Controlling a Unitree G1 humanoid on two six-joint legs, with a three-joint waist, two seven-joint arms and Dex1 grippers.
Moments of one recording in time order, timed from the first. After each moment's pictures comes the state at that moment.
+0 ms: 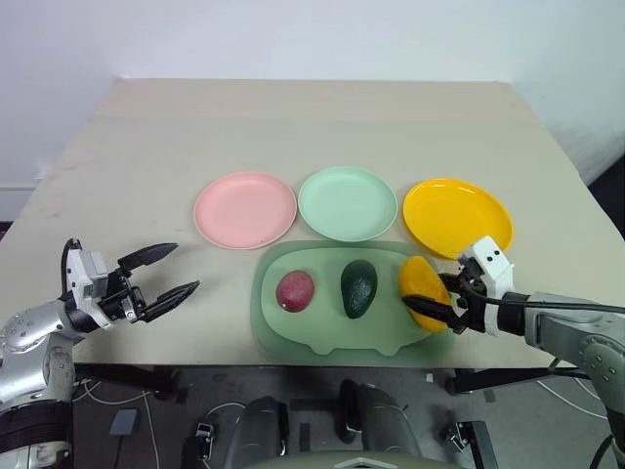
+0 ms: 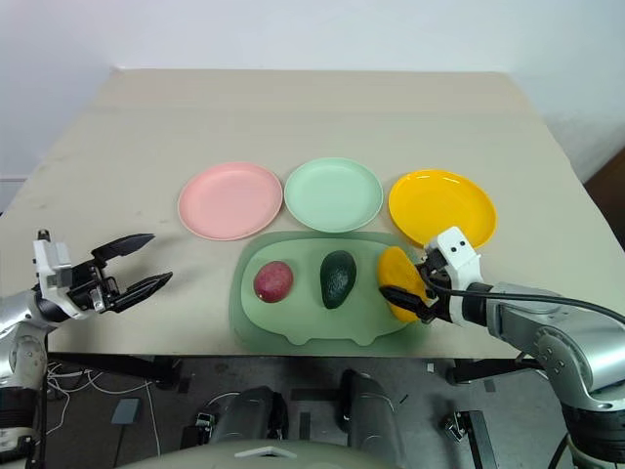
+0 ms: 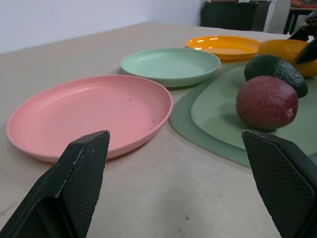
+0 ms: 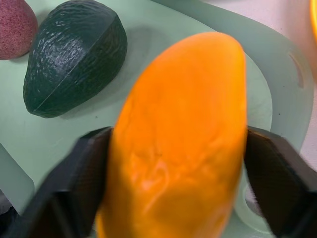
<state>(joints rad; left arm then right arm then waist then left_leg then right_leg) -0.08 0.66 0.37 0.24 -0.58 -0.12 -1.34 -0.06 -0.80 -0.22 -0.54 0.77 1.13 0.51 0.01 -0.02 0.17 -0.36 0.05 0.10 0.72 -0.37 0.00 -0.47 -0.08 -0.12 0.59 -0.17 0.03</state>
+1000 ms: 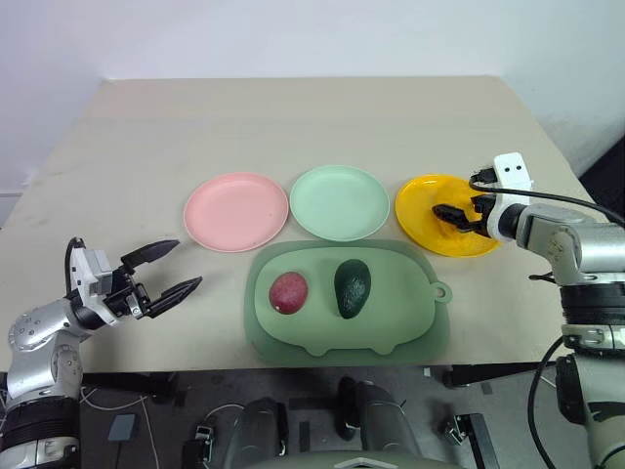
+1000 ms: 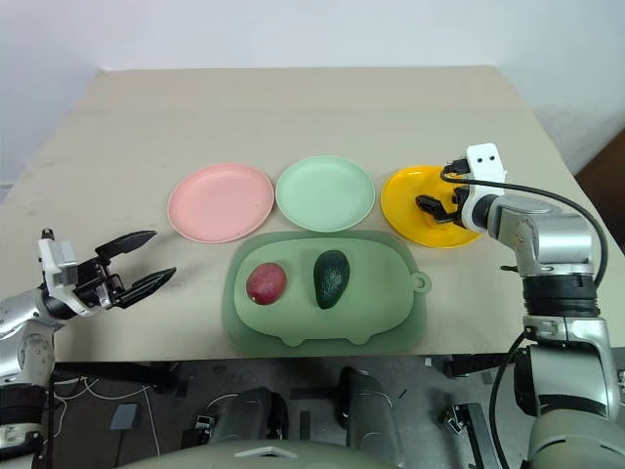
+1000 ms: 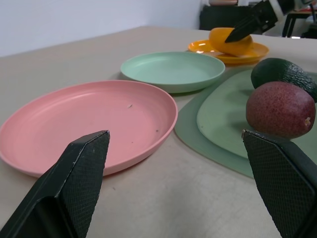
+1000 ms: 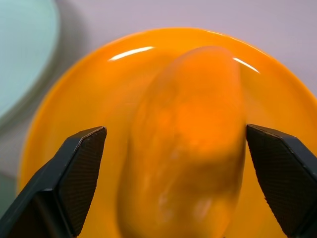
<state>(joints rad) -0.09 0.64 0.36 0.27 -0.57 -0.15 -1.32 -0.66 -0.75 -0.09 0.17 0.41 0.94 0.50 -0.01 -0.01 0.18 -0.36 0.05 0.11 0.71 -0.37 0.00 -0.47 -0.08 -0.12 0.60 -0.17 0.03</state>
